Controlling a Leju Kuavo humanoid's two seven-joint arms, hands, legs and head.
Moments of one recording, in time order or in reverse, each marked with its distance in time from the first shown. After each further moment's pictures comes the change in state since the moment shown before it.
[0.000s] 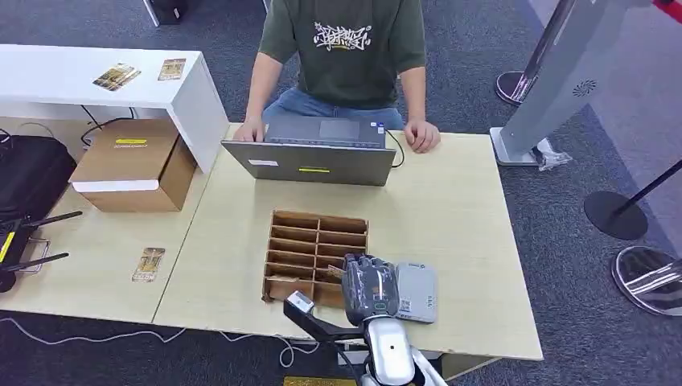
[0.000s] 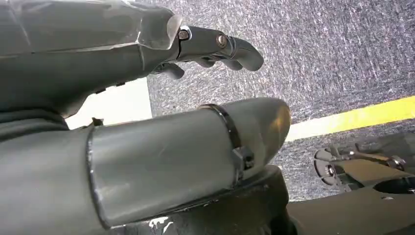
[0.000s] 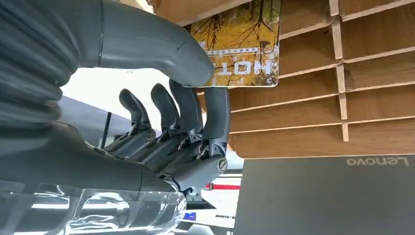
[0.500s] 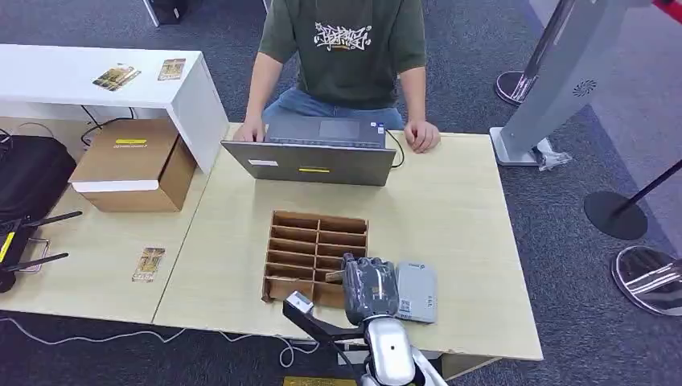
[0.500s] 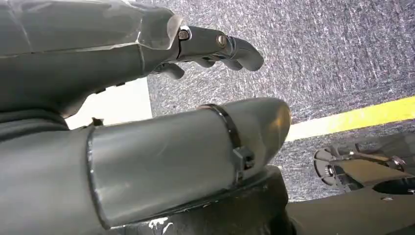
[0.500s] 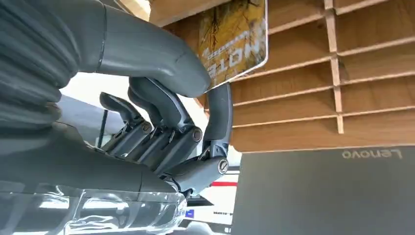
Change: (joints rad) left arm -0.001 0.000 0.000 0.000 0.001 0.000 0.001; right arm 0.003 0.000 -0.006 -0.006 0.002 -0.019 -0.021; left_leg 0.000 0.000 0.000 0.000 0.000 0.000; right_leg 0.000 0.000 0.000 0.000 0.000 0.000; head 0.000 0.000
